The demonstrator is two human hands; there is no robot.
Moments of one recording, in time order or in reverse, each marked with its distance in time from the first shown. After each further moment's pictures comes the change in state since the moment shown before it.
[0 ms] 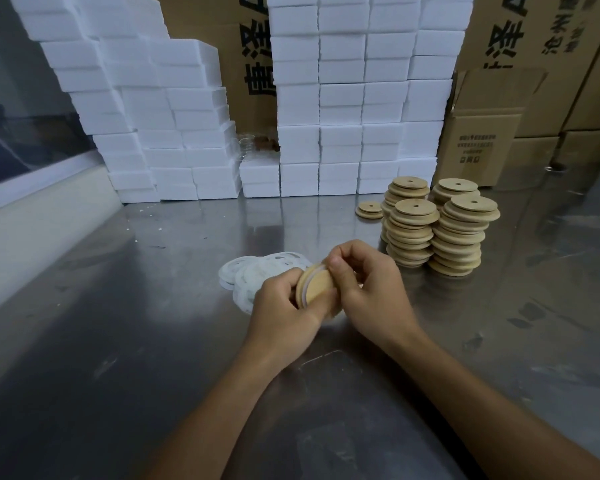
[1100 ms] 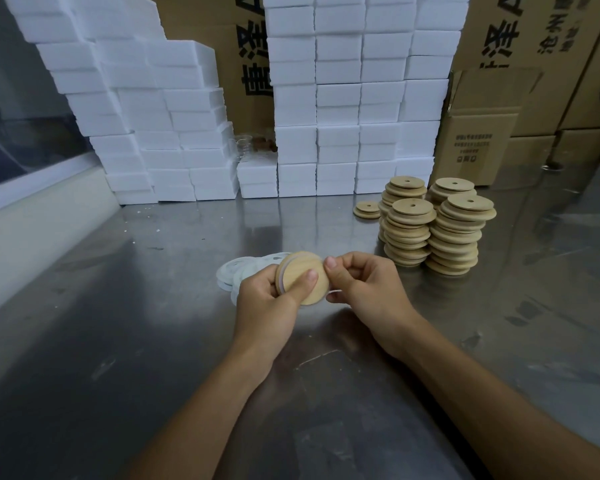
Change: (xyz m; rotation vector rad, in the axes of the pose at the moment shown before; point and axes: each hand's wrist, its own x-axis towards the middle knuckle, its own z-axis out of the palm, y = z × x) left_hand 0.008 -0.004 -0.004 -0.193 0.129 -0.071; right_hand 0.003 0.007 0.001 0.366 -0.073 0.319
